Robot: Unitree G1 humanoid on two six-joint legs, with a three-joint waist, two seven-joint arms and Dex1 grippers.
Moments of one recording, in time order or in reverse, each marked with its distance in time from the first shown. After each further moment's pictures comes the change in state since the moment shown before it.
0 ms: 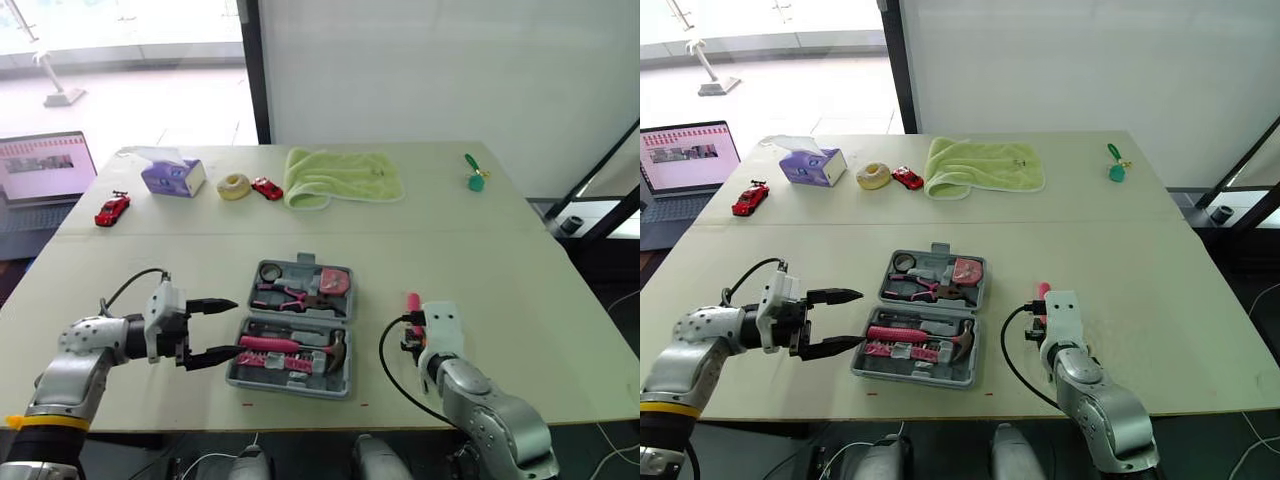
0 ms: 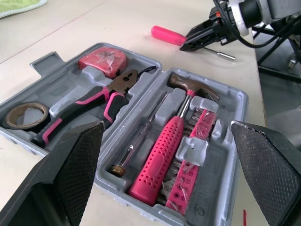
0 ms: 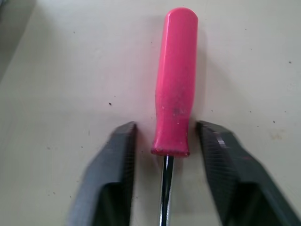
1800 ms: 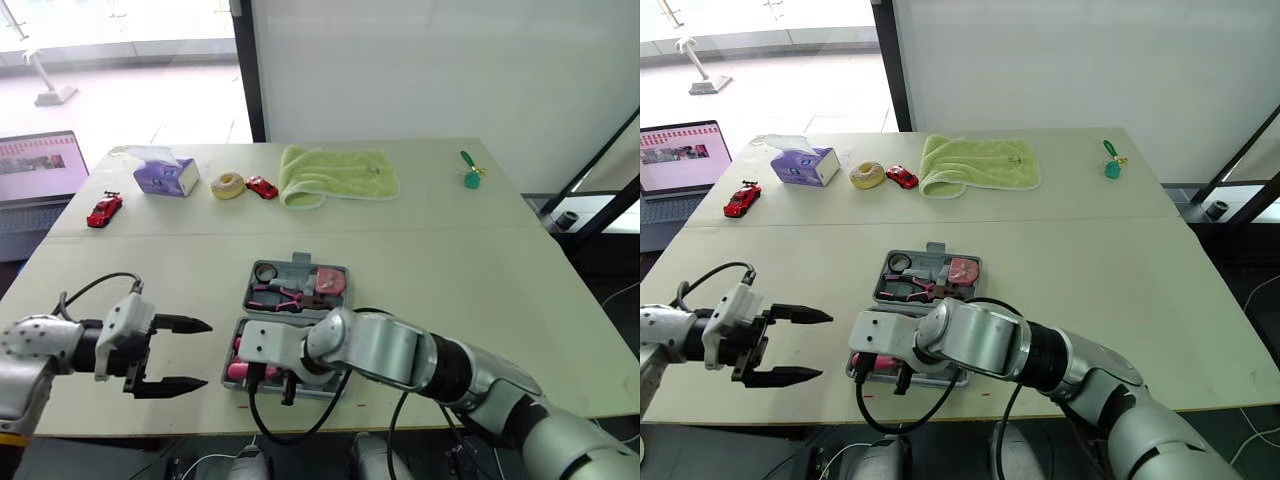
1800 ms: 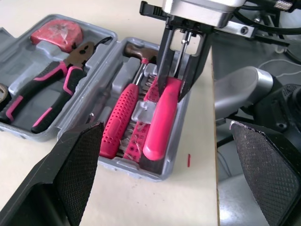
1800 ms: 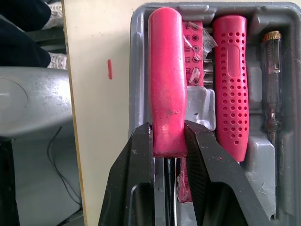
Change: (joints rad) left arm 0.157 0.212 0.107 -0.137 -0.054 0.043 -0.174; right arm -0.924 0.029 0.851 0.093 0.016 0.538 0.698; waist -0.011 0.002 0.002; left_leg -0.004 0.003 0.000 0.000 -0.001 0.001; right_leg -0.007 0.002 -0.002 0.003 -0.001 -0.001
